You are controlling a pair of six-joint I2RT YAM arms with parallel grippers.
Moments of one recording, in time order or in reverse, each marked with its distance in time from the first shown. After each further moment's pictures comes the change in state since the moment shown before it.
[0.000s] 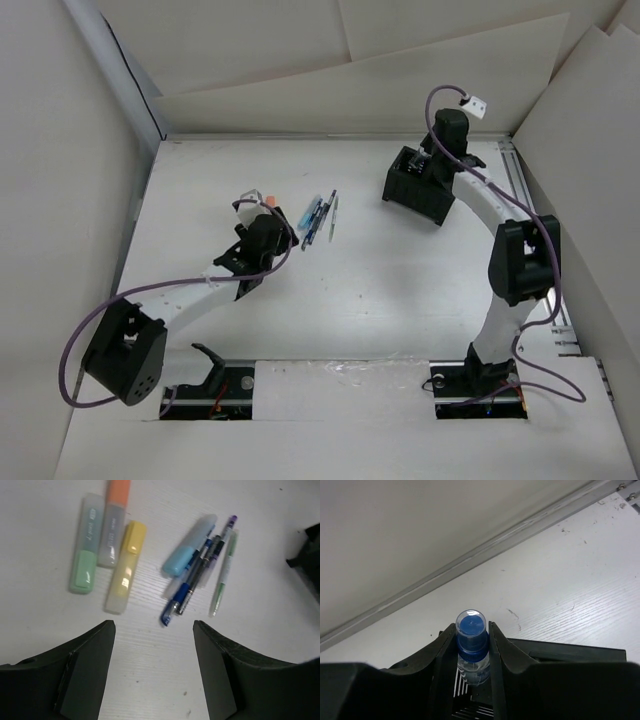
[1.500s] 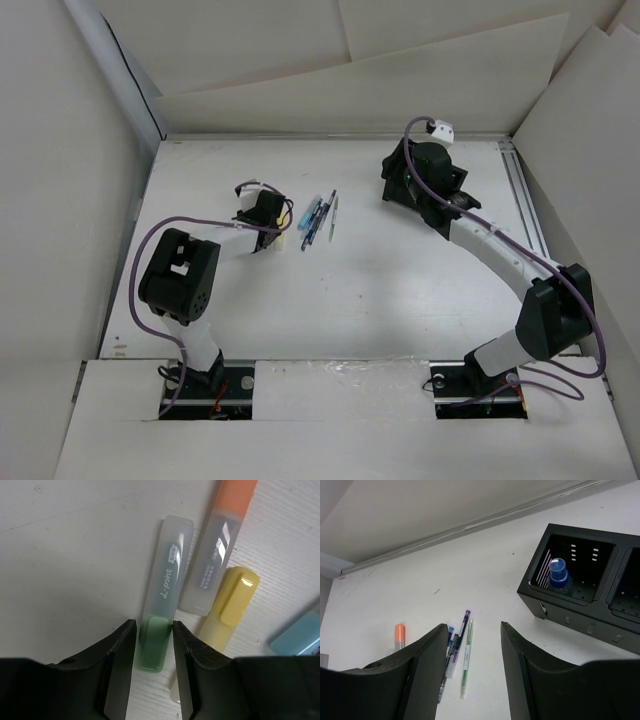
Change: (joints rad) left arm 0.197 0.520 0.316 -0.149 -0.068 0.074; right arm 0.269 -0.359 -0.325 0.000 -0.086 0.029
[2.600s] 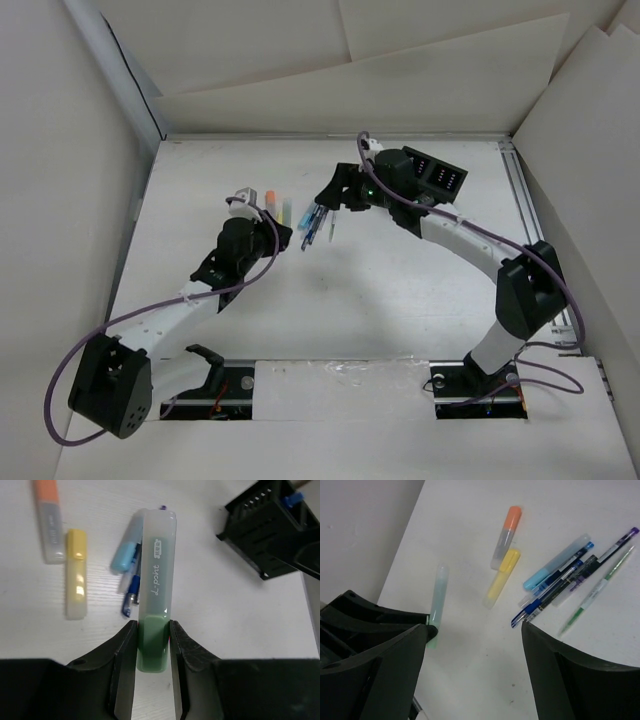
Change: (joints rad) left arm -0.066 -0.671 -0.386 0.230 0.393 0.041; right arm 0.122 0.154 0.069 -0.004 -0.611 0.021
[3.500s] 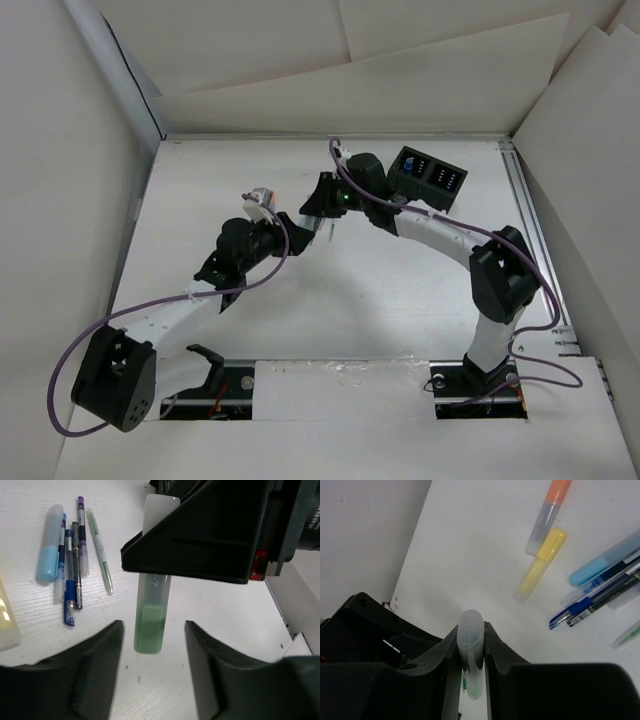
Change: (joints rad) left arm -0.002 0.038 -0.040 0.222 0.337 0.064; right arm 0.088 0.168 0.114 0.002 -0.100 0.087
